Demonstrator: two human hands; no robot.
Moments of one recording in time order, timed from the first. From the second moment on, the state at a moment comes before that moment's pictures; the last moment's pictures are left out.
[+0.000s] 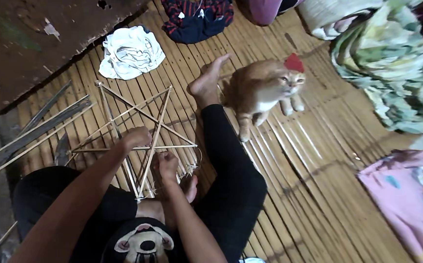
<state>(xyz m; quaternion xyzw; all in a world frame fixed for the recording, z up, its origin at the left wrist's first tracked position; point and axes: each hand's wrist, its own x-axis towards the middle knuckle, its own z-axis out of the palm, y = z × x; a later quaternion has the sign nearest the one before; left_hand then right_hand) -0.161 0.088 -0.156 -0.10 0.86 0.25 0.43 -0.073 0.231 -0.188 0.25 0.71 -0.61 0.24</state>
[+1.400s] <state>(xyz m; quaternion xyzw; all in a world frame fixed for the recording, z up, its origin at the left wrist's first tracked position) -0.111 0.098 -0.079 -0.05 0.89 0.37 0.25 -0.075 0.263 -0.158 0.10 0.80 -0.55 0.21</state>
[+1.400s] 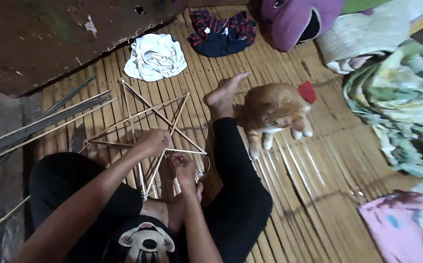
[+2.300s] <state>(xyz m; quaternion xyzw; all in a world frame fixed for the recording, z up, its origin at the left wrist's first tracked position) -0.034 0.127 -0.107 -0.12 0.88 0.41 0.20 -0.077 0.297 -0.157 -0.13 0.74 -0.61 0.23</state>
